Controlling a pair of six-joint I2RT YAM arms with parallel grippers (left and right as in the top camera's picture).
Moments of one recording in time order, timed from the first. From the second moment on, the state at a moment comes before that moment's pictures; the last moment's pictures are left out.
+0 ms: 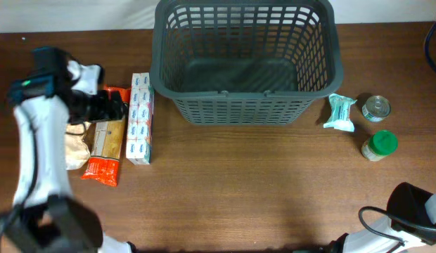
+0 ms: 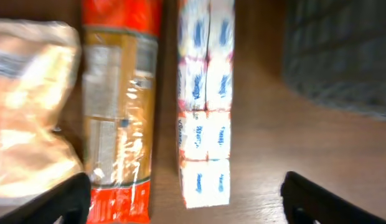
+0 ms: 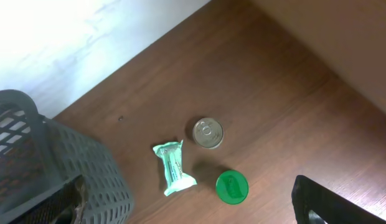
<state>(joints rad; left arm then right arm) 0.24 1.72 1.58 -1.18 0.24 0.19 -0.47 1.84 2.71 -1.69 -0.03 0.24</state>
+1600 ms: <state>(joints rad) 0.03 1.98 2.67 -1.26 -0.20 0.32 -0.47 1.84 2.70 -1.69 -0.03 0.24</state>
